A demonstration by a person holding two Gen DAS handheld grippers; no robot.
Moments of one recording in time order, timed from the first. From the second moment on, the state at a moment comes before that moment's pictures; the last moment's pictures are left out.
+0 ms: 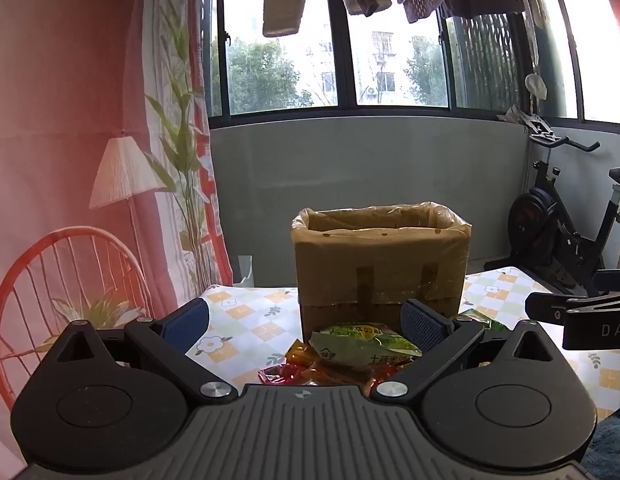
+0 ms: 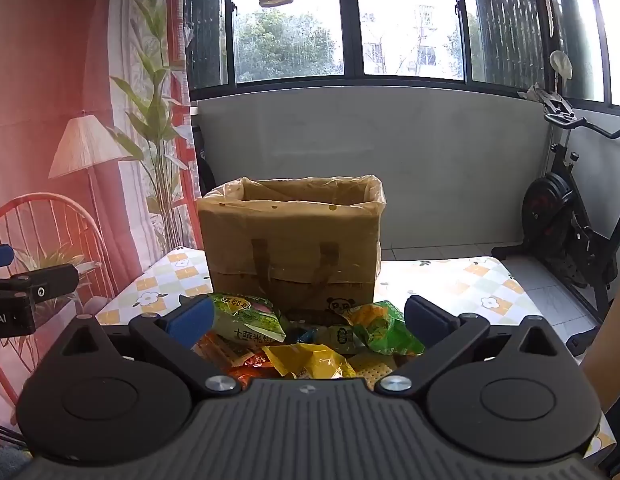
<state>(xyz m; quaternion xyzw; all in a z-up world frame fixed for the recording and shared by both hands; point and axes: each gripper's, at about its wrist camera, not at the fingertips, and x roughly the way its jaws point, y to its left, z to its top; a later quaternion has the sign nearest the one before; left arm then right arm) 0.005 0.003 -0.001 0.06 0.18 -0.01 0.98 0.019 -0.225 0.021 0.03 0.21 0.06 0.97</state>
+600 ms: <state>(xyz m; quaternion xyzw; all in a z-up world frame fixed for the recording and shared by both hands) 0.003 0.007 -0.004 0.04 0.19 0.01 0.98 0.021 -0.224 0.012 0.02 0.21 0.05 0.97</state>
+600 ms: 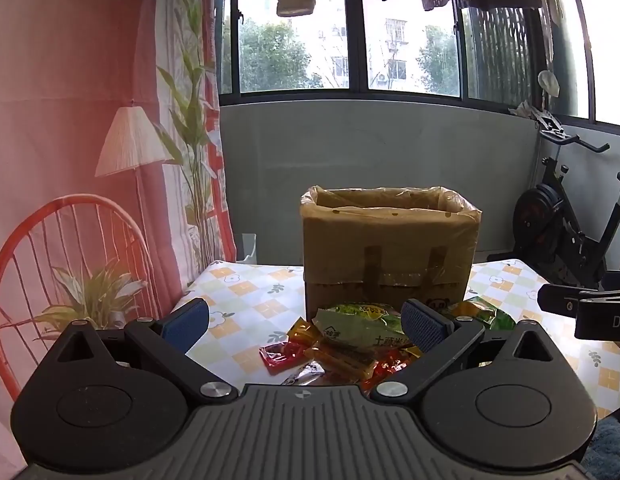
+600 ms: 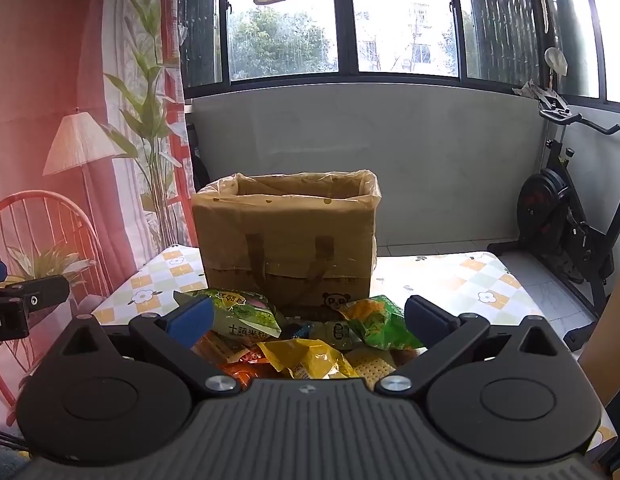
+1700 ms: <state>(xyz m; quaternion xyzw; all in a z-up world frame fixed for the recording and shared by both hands) 0.003 0.009 -0.011 0.05 0.20 0.01 0.98 0.022 -0.222 0.009 0.02 0.22 0.04 0.97</state>
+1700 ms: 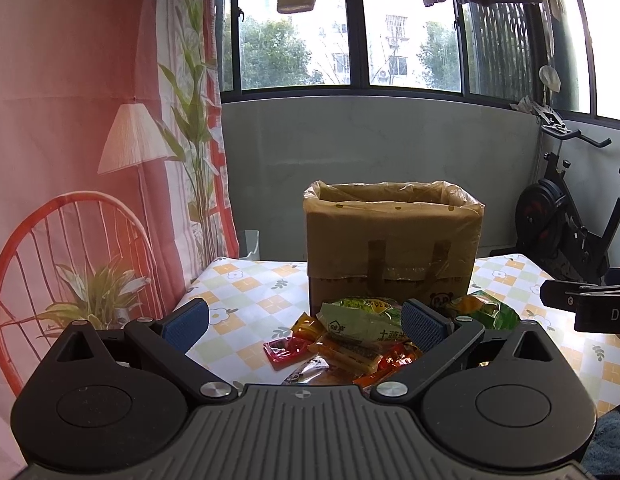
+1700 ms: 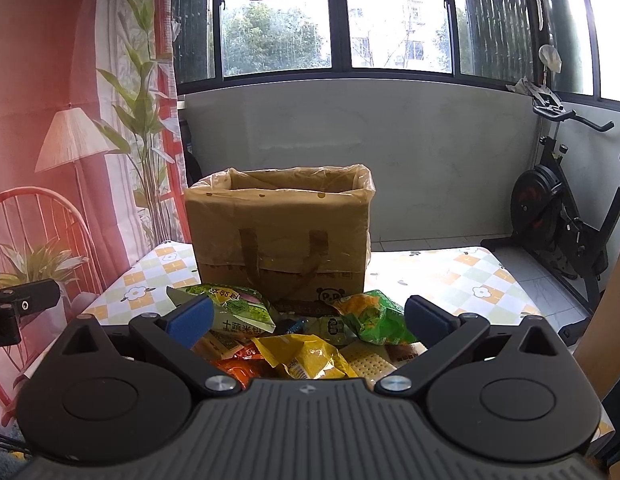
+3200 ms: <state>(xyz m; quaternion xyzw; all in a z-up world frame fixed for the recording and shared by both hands) 0.044 0.026 -0.020 0.03 0.20 0.03 0.98 0.044 -0.253 0.028 0.05 0.12 0.01 0.99</state>
